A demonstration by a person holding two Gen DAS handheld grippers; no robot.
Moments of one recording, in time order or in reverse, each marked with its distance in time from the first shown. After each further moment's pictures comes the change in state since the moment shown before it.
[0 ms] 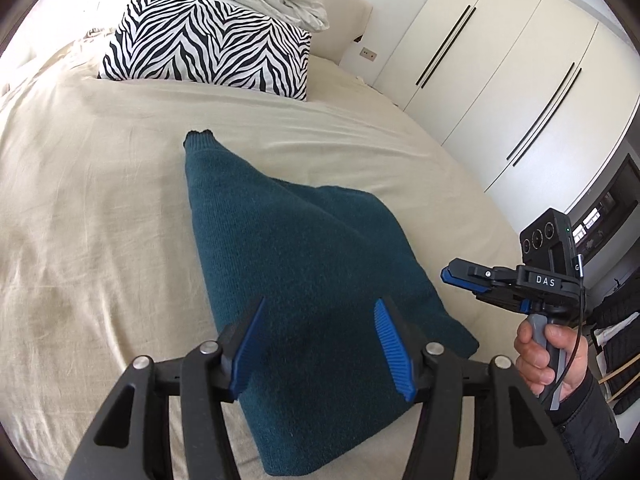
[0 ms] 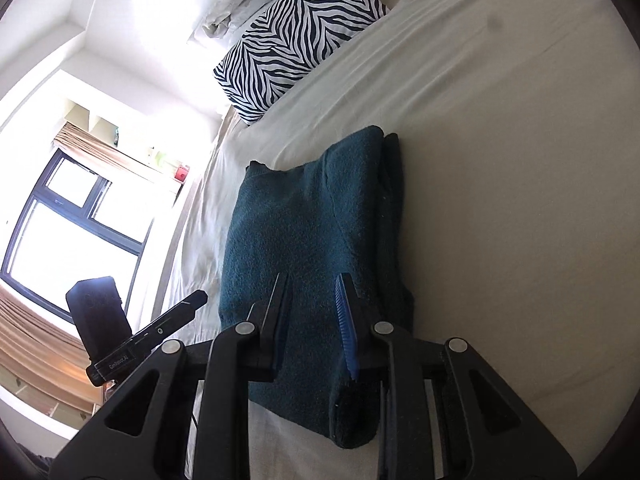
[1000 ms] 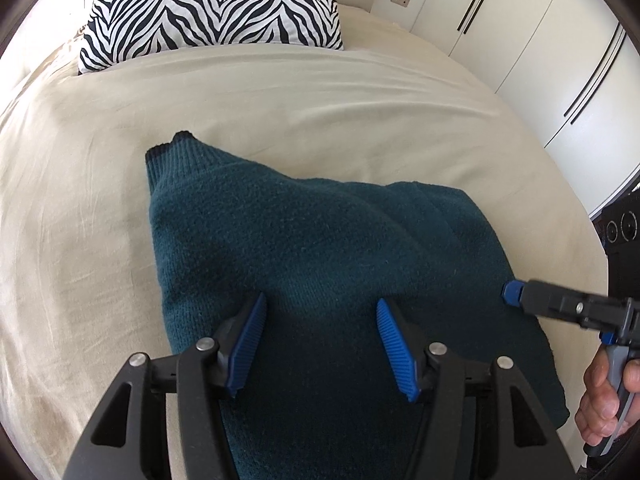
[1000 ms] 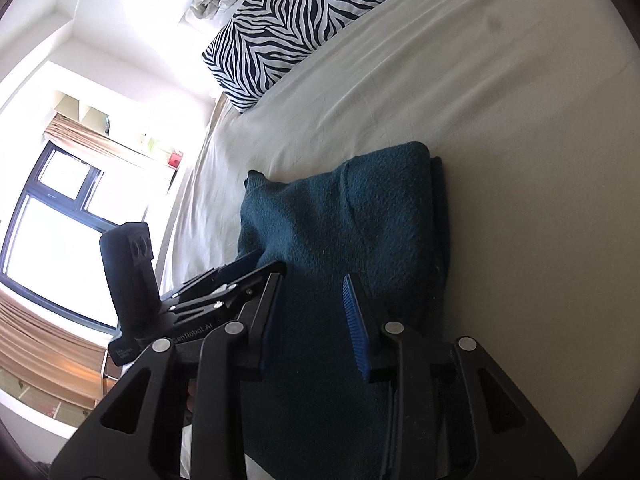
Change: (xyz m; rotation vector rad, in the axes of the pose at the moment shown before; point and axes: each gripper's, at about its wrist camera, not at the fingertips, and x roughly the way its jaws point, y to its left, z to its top) left arm 0.119 0.019 0.057 0.053 0.191 0.187; right arm 0.074 -0.003 0.047 -0.016 0.100 -0.049
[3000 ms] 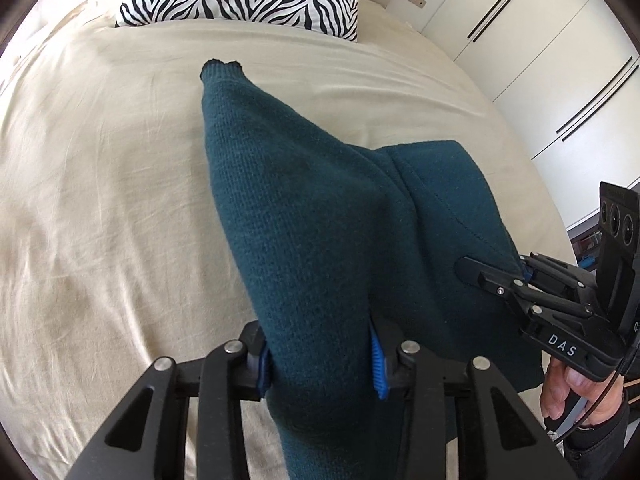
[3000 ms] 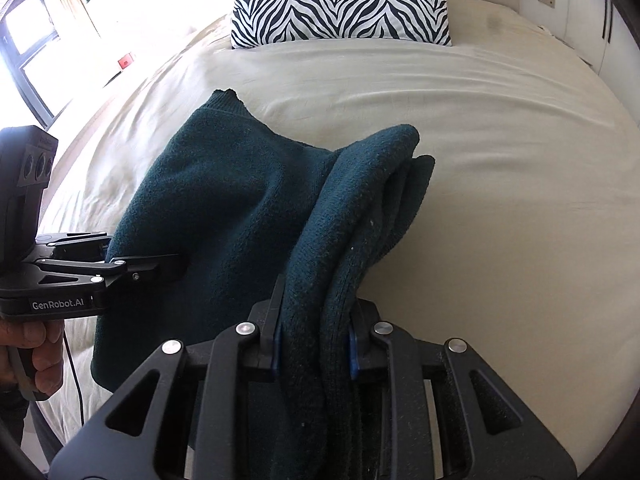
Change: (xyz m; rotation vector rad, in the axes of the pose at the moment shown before) left arm -0.084 0.019 -0.063 -0.137 0.073 -0.080; right arm 0.011 0.091 -0.047 -0.400 0.035 -0.426
